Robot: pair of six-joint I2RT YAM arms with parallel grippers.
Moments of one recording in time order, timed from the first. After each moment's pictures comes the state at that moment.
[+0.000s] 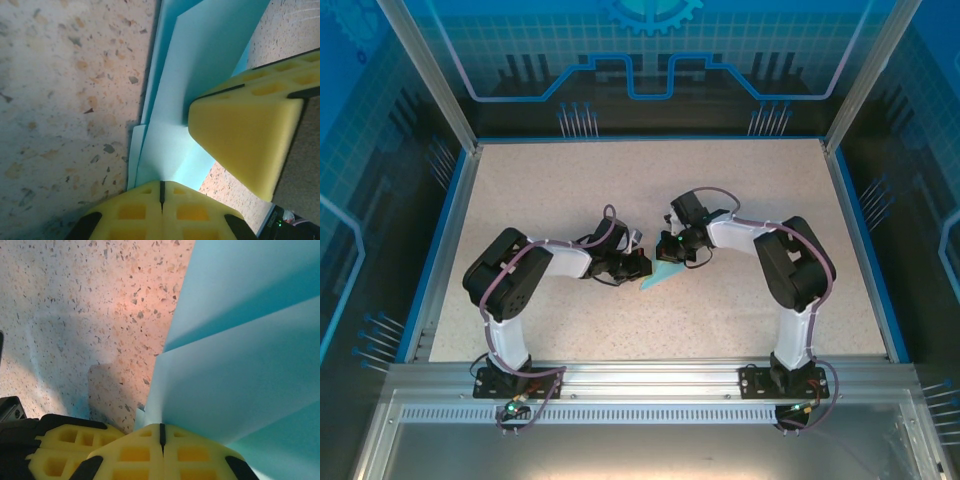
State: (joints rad) left arm -0.54 1.87 0.84 0.12 0.56 -0.82; right arm 0.52 1.93 1.16 -0.39 -0.43 0.60
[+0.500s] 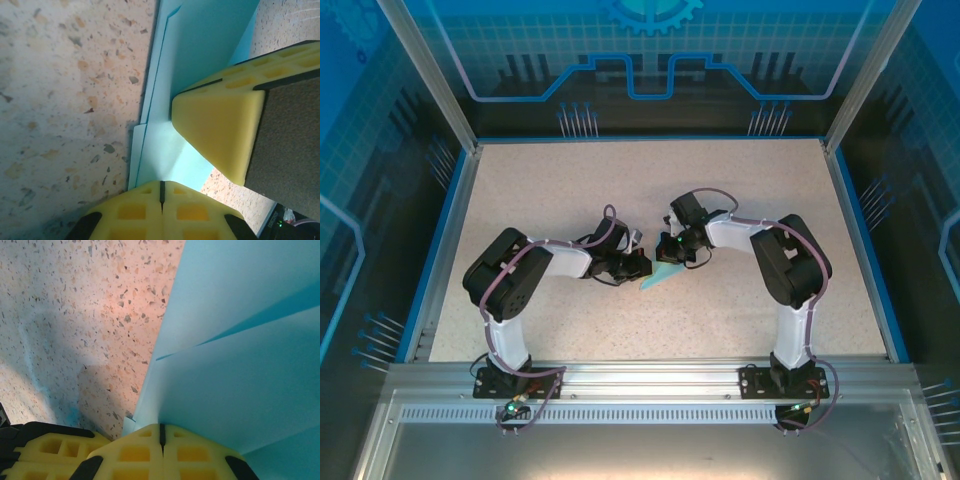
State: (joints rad) left arm -0.54 1.87 0.84 0.11 0.55 -0.82; right arm 0.51 1.96 1.17 -0.39 -0.43 0.58
